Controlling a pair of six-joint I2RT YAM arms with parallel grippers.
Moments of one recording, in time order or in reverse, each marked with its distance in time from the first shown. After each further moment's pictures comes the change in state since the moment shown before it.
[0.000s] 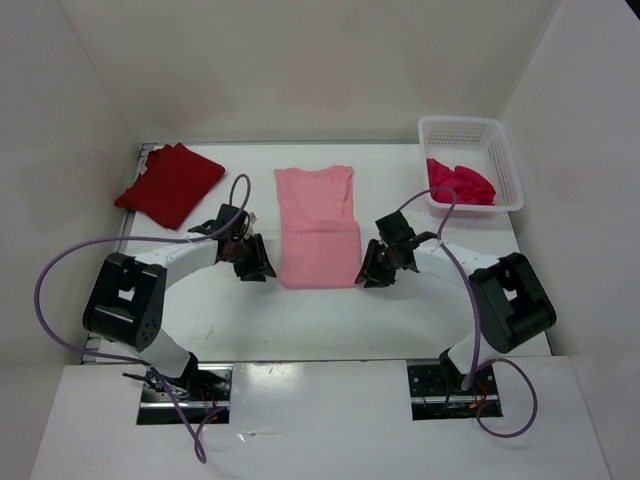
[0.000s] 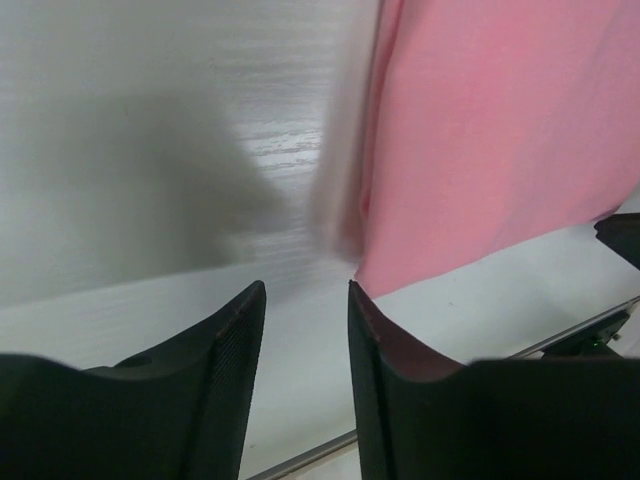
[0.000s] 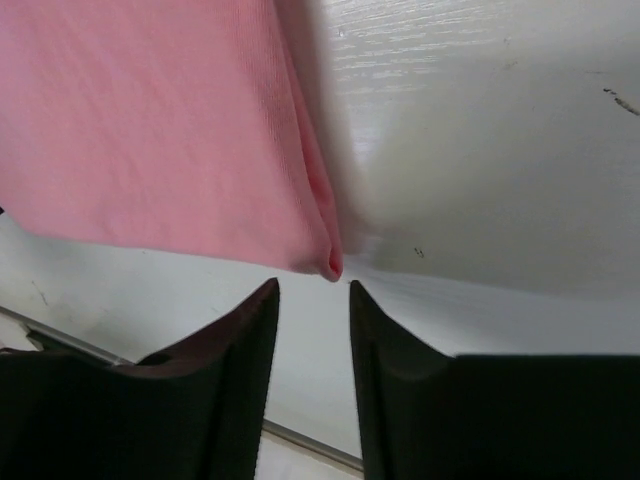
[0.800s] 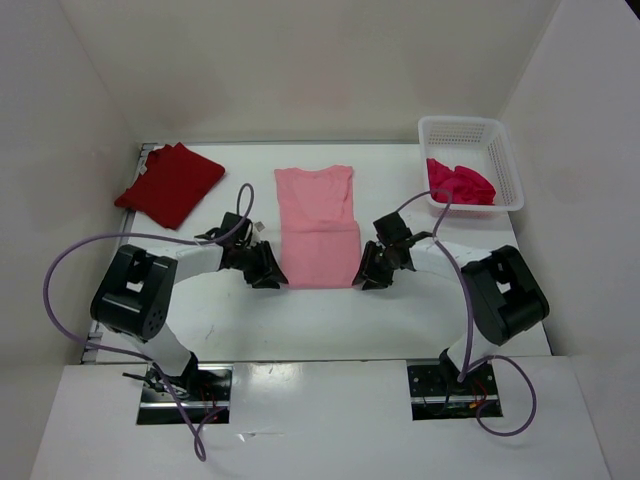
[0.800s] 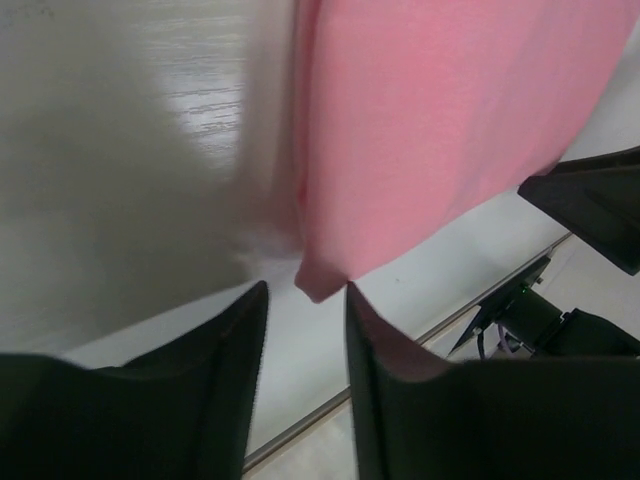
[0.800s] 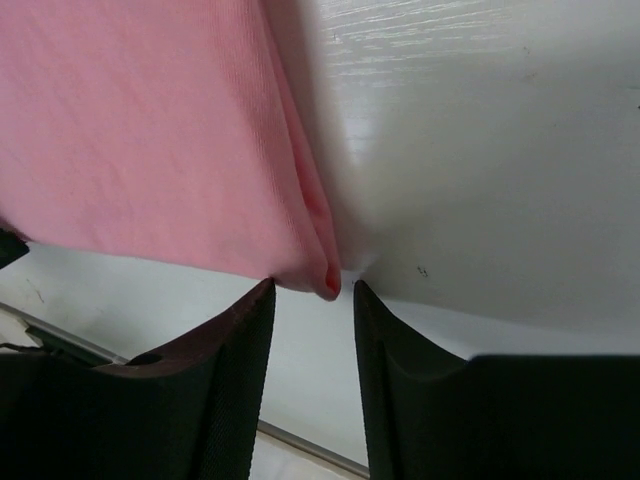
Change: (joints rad) left arm -0.009 0.048 -0.078 0.162 0.199 -0.098; right arm 0.000 0.051 0.004 0.020 -0.030 -0.007
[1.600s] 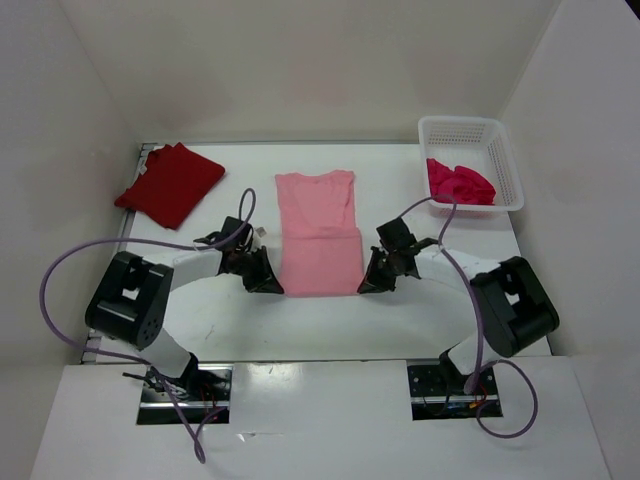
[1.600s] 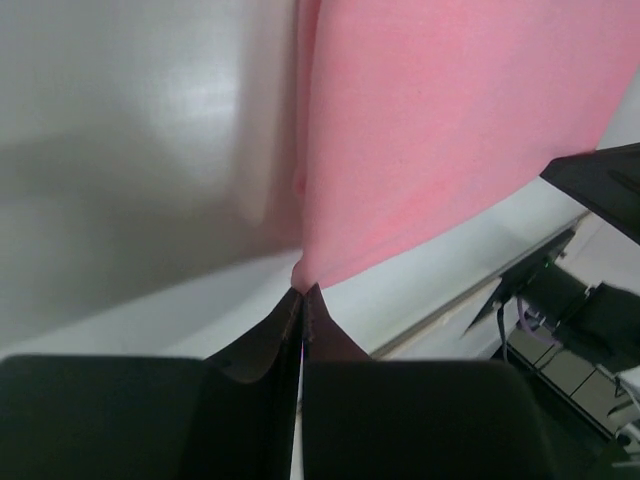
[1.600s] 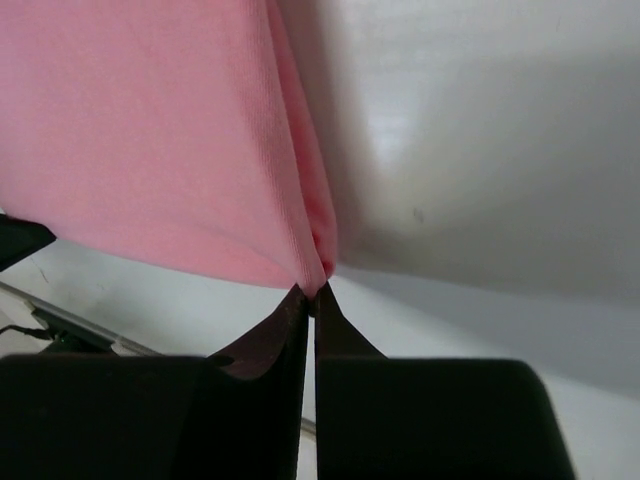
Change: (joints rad) left arm -0.025 -0.011 -0.022 -0.036 -0.004 0.020; right arm 0.007 -0.055 -0.051 0.010 -0.014 0.021
